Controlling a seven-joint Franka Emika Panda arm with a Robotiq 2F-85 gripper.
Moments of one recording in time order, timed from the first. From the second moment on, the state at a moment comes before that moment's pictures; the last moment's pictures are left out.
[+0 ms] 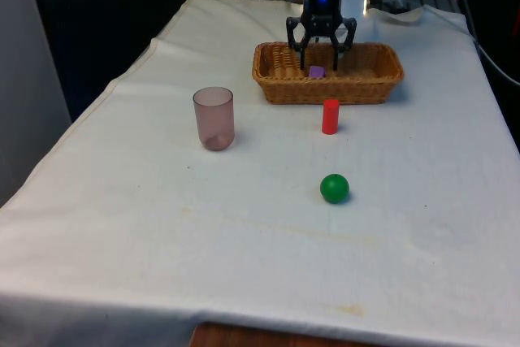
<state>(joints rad) 0.24 -0.02 -0.30 -3.01 0.00 3.18 -0.18</state>
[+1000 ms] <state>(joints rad) 0.24 -0.21 -0.31 -2.92 0.00 2.94 -0.18</state>
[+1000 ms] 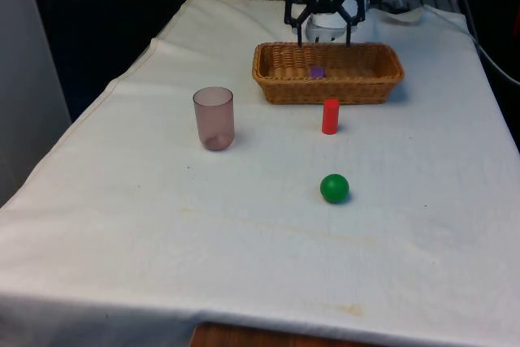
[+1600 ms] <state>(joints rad) 0.24 -0.22 -0.29 -2.75 0.00 2.77 -0.17</state>
